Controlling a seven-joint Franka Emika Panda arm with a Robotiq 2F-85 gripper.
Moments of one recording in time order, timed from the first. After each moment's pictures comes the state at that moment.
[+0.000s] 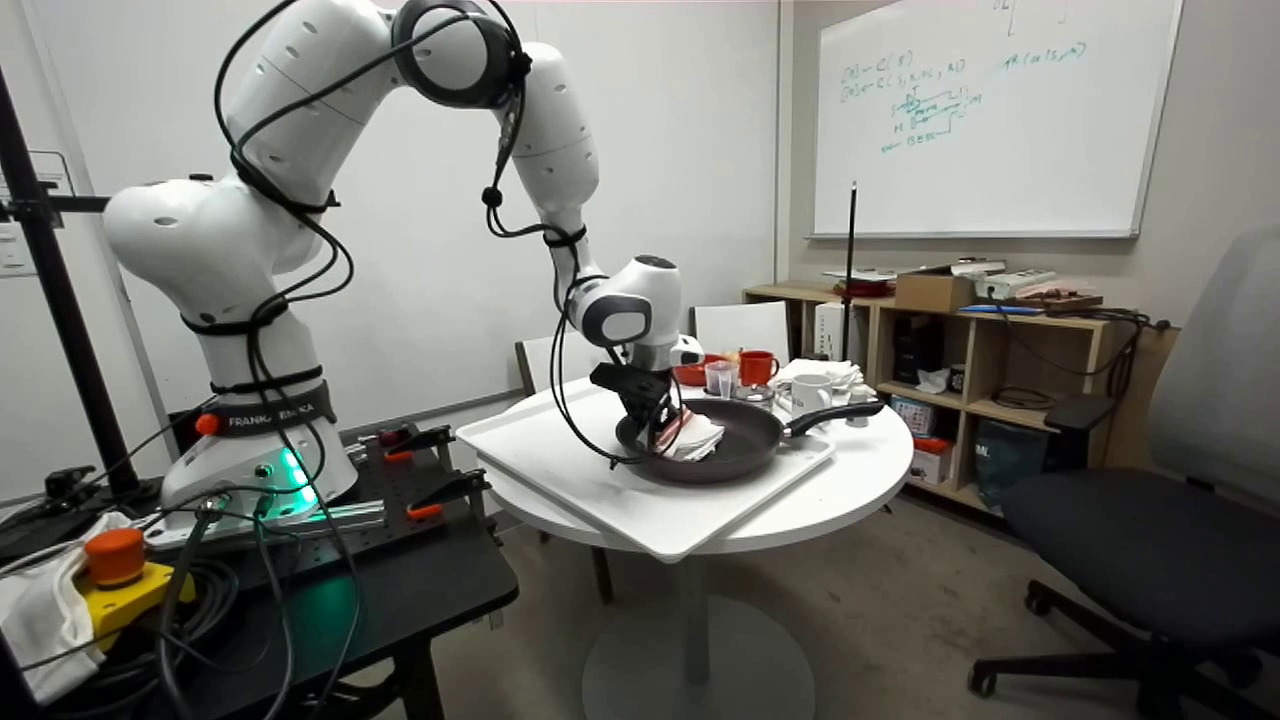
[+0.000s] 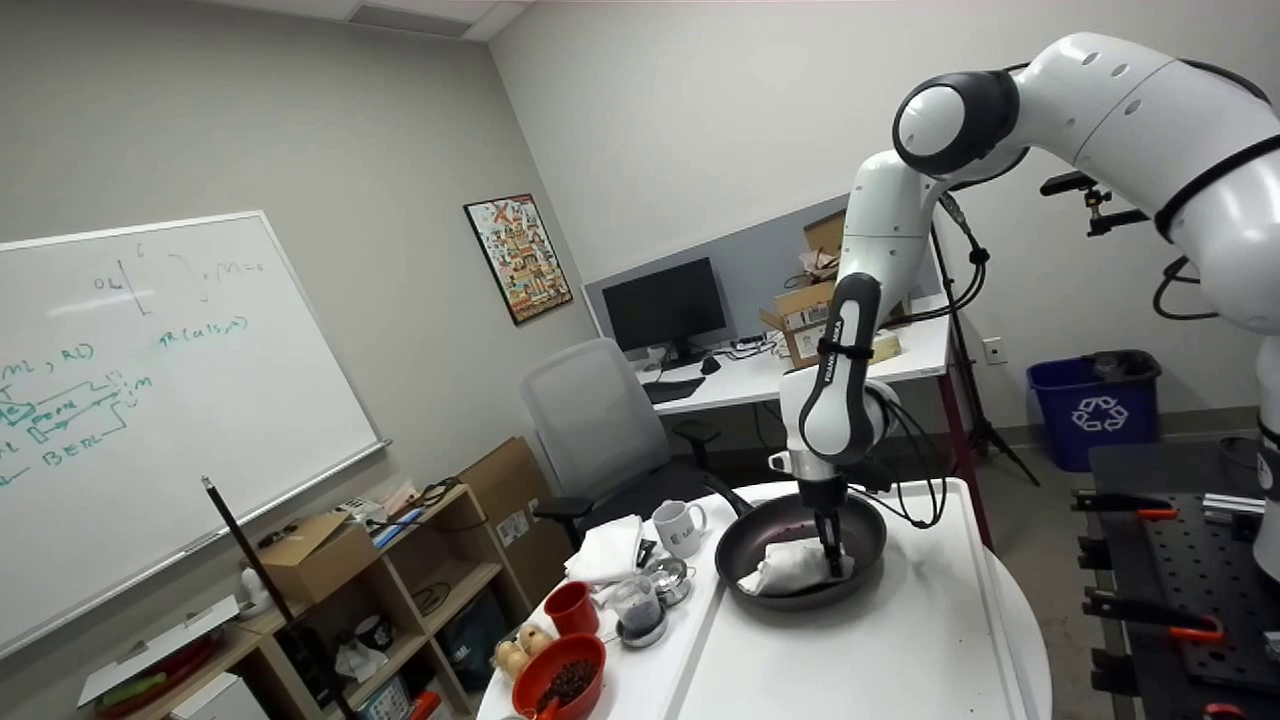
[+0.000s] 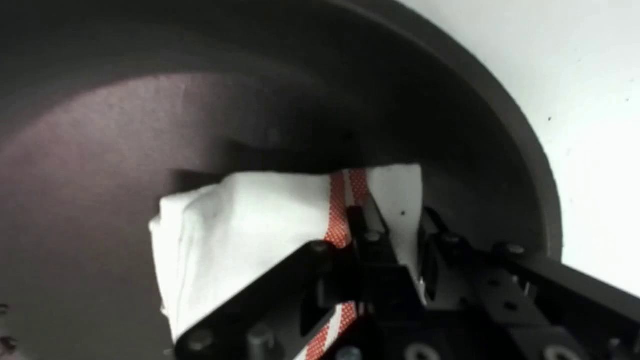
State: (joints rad) arm -0.54 0.72 0.39 -2.17 -0.12 2.87 -0.52
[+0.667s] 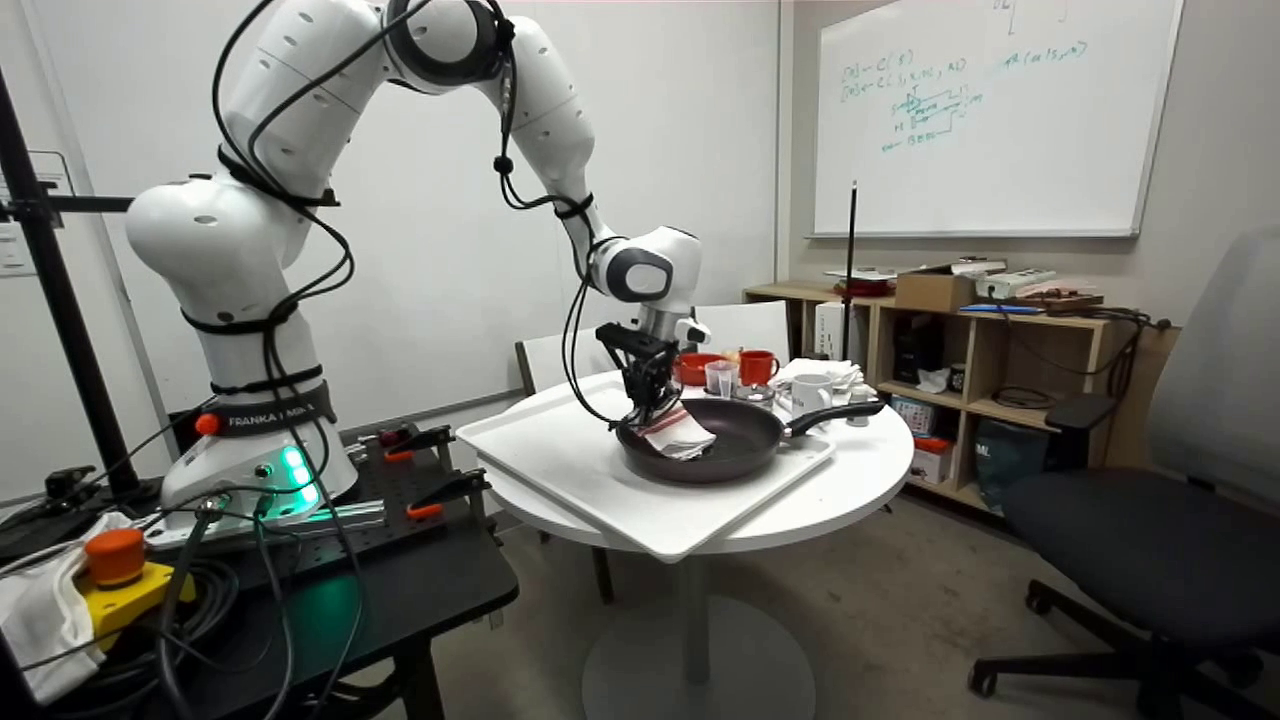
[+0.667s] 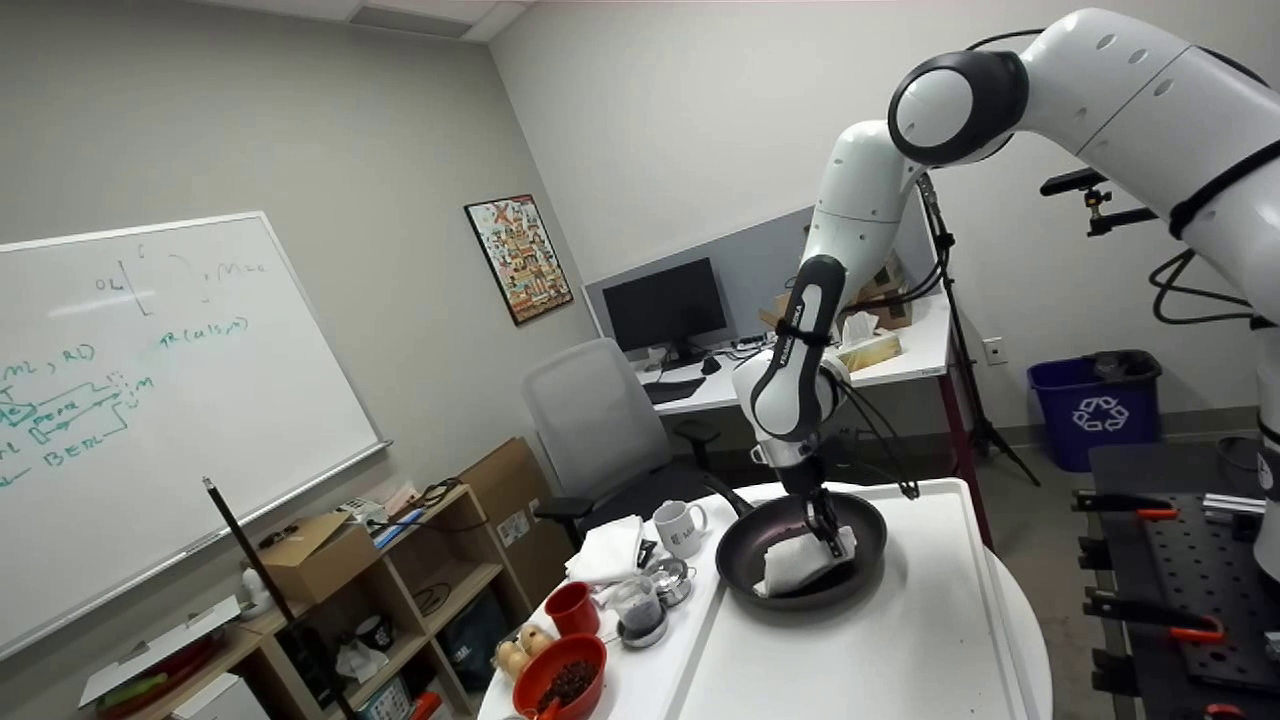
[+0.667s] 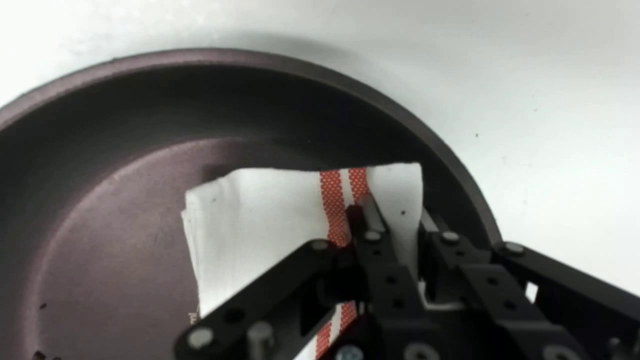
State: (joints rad) arm -0.29 0.61 0.20 -2.03 -0.02 2.44 -0.33
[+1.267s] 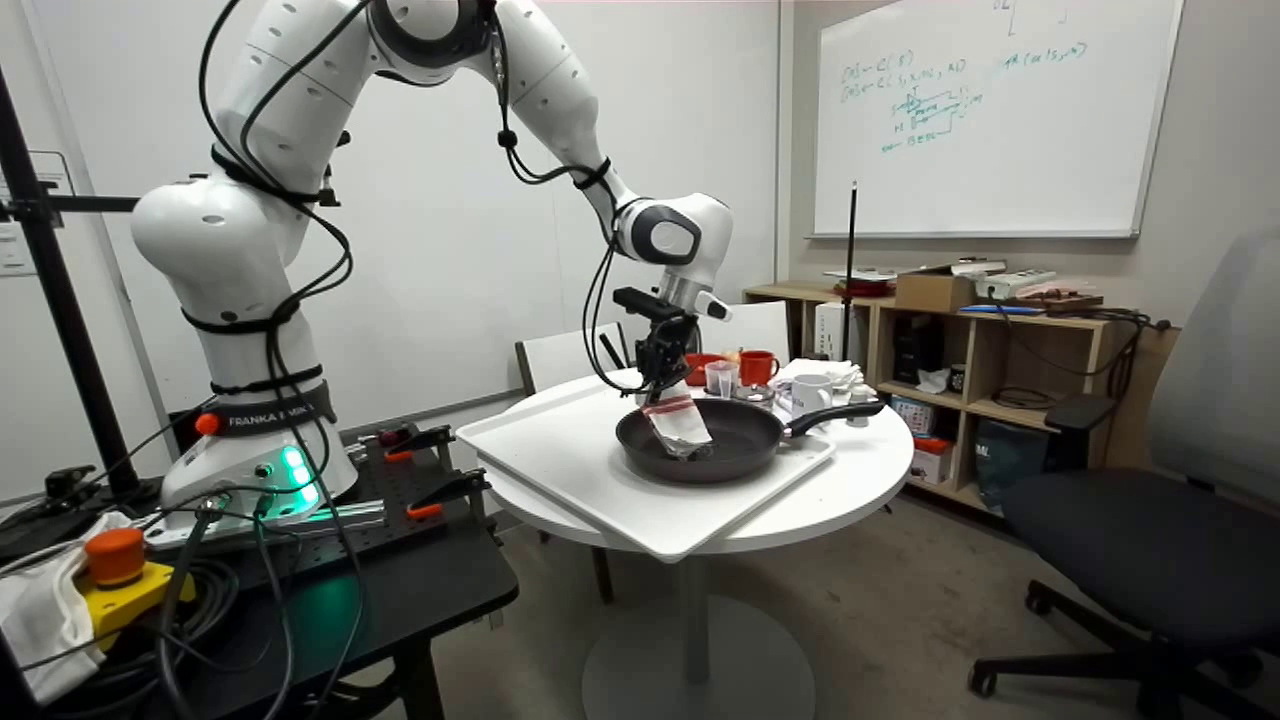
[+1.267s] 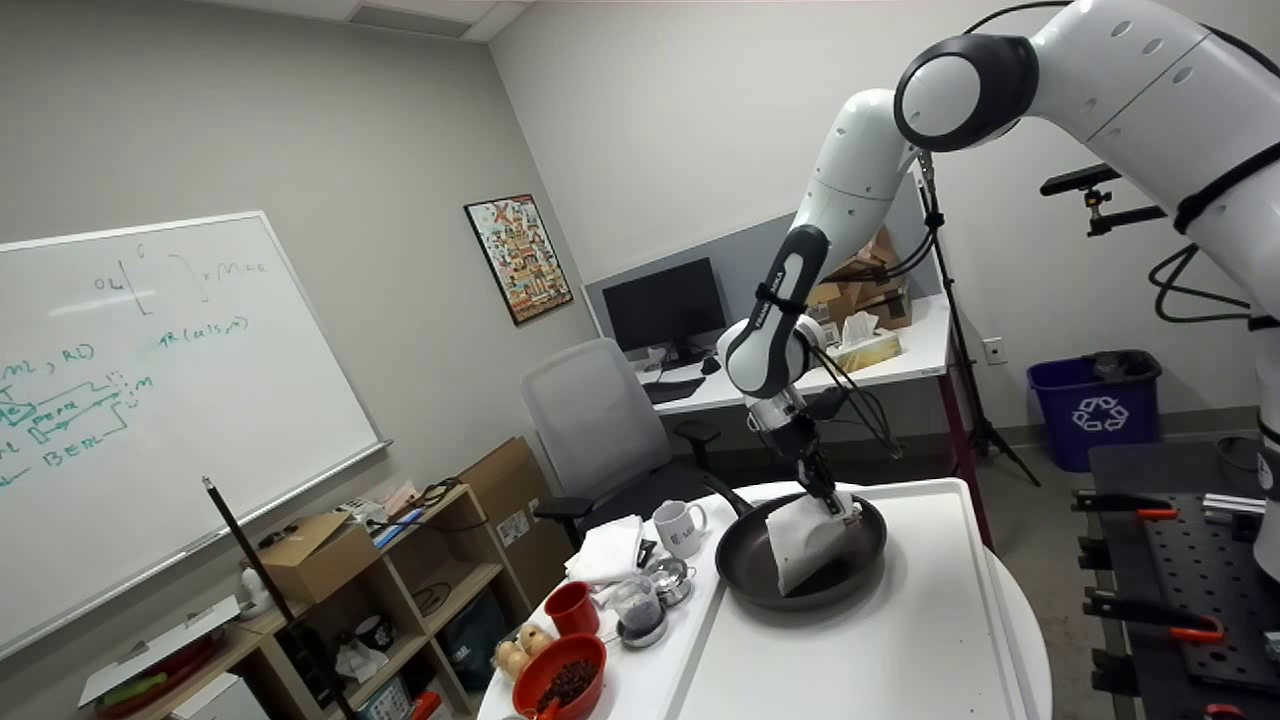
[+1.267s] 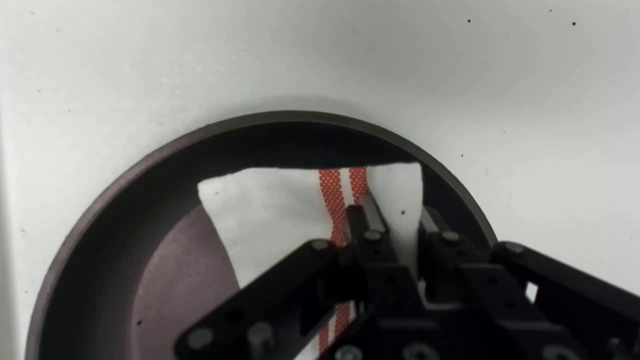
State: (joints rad) arm -0.25 0.56 0.10 -1.92 0.04 2.14 -0.33
